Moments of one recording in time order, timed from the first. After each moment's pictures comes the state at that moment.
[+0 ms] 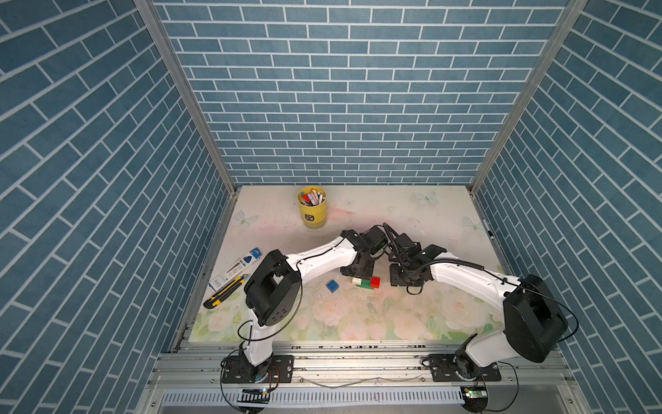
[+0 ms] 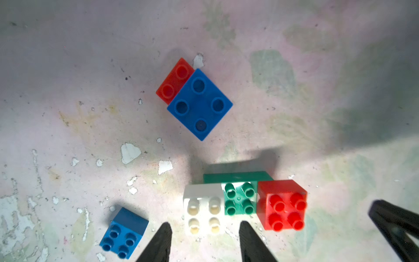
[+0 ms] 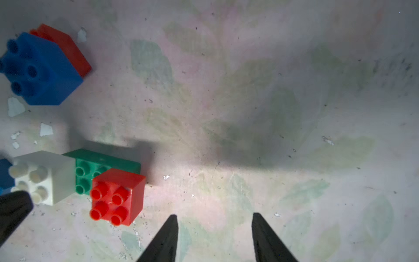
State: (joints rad) left arm -0.89 1.92 1.52 -0.94 -0.09 -0.63; right arm 0.70 1.48 0.95 -0.75 0.07 0.62
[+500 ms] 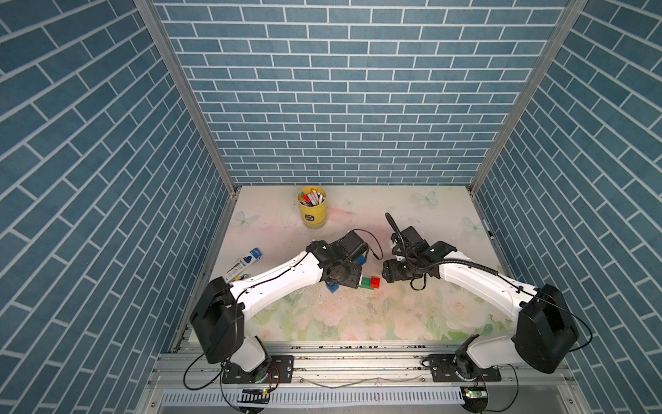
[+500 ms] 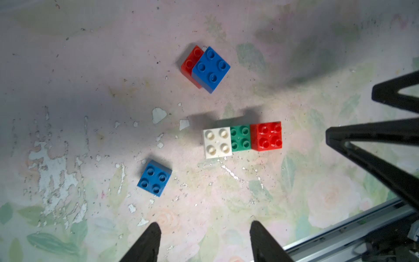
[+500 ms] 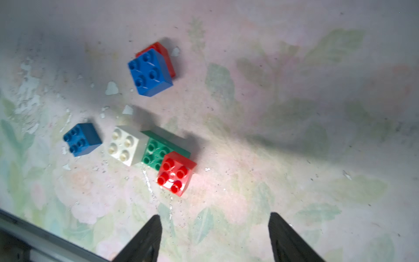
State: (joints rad) left arm -0.89 1.50 1.20 -0.88 -0.09 -0.59; right arm 0.68 1.43 1.02 -0.74 -0.11 0.37
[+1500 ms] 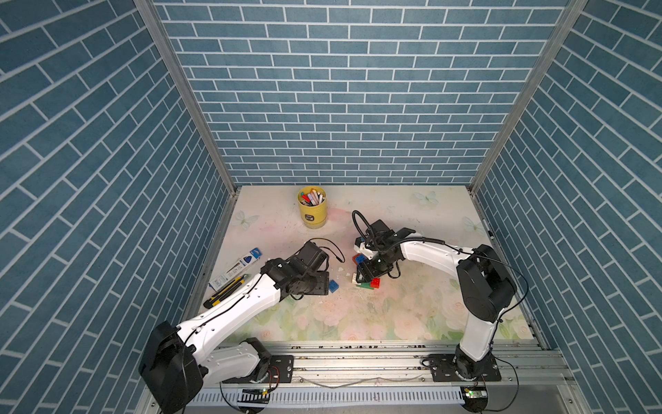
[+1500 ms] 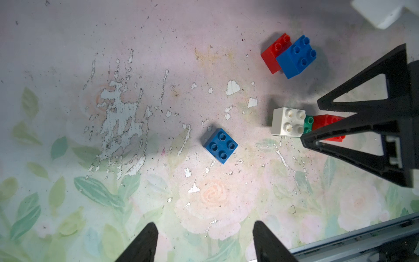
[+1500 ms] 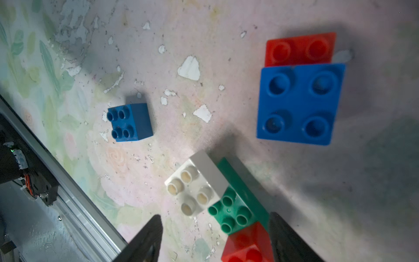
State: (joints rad) left arm -0.71 1.18 0.90 -0.85 -0.06 -0.63; right arm 0.74 1.86 1.28 -0.75 -0.38 0.11
